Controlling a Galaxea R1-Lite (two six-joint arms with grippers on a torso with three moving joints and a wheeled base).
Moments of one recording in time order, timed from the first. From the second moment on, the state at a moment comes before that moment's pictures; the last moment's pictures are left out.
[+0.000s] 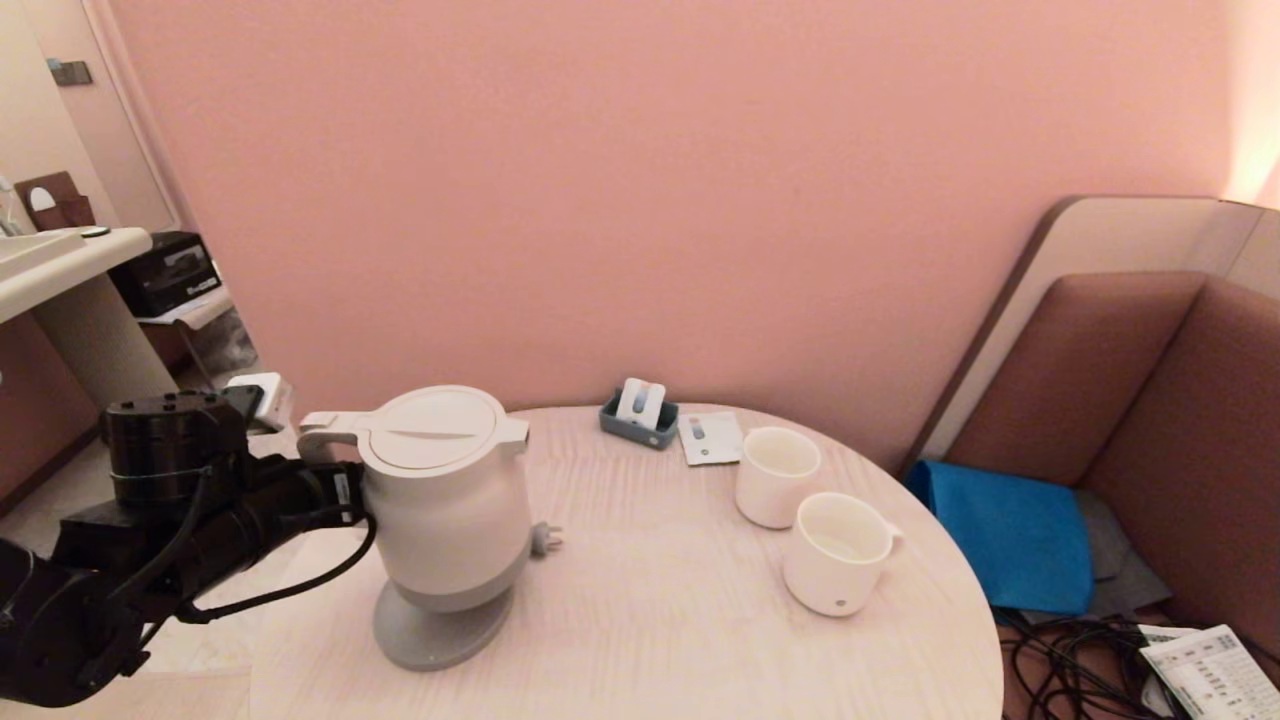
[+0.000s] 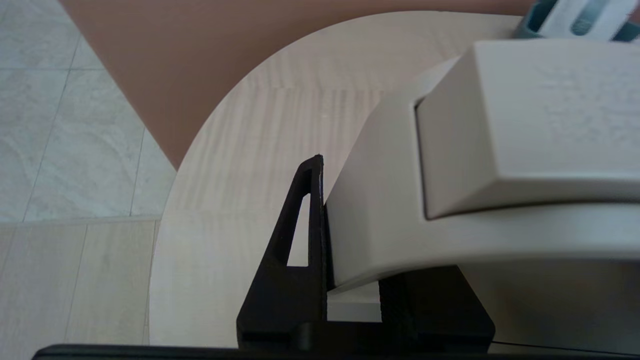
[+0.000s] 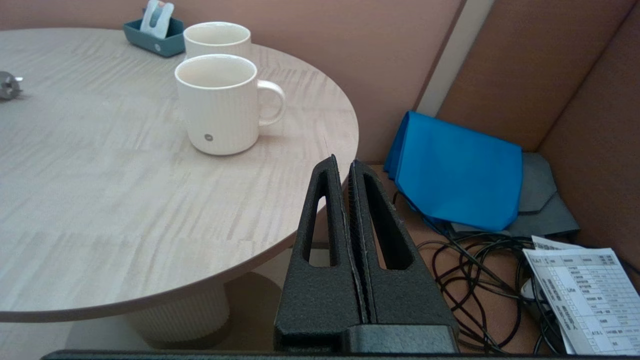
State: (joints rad) left arm -0.08 1.72 -0.53 -0.85 -0.01 -0.14; right arm 0.00 0.00 0.00 0.02 0.02 -0.04
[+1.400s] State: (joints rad) left arm -0.46 1.68 -1.12 -0.22 0.26 -0.07; right arm 0.00 0.00 0.00 0.02 0.02 -0.04
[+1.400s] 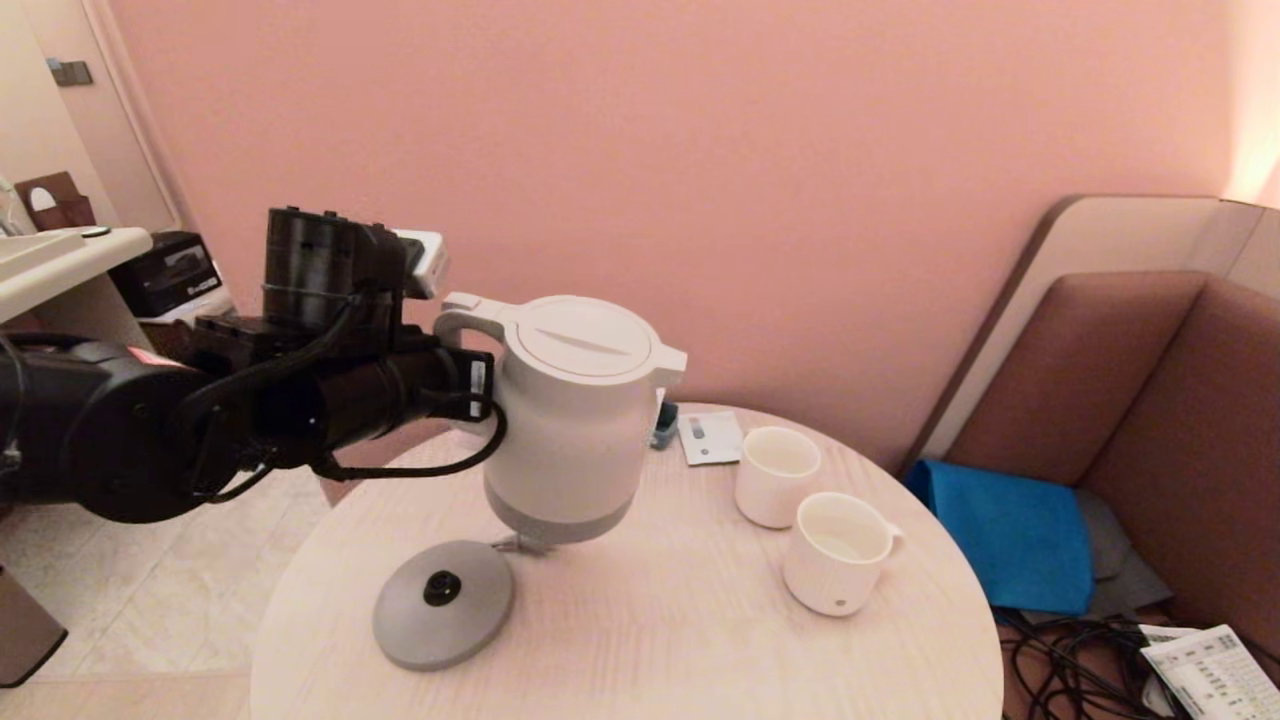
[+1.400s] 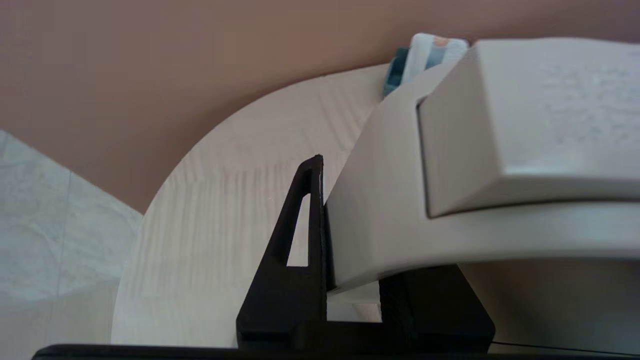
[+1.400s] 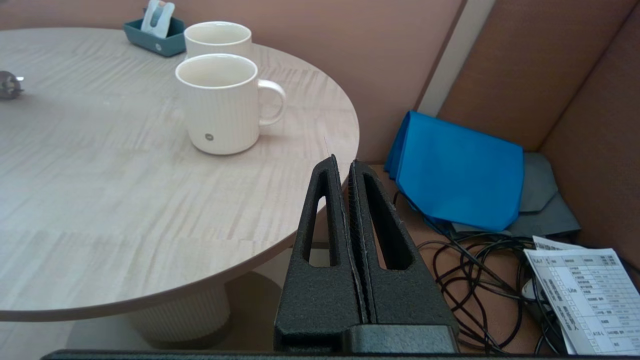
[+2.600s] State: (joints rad) left arm -0.72 1.99 -1.48 -0.13 0.48 0.01; right arm 0.00 0.00 0.00 0.02 0.02 -0.04
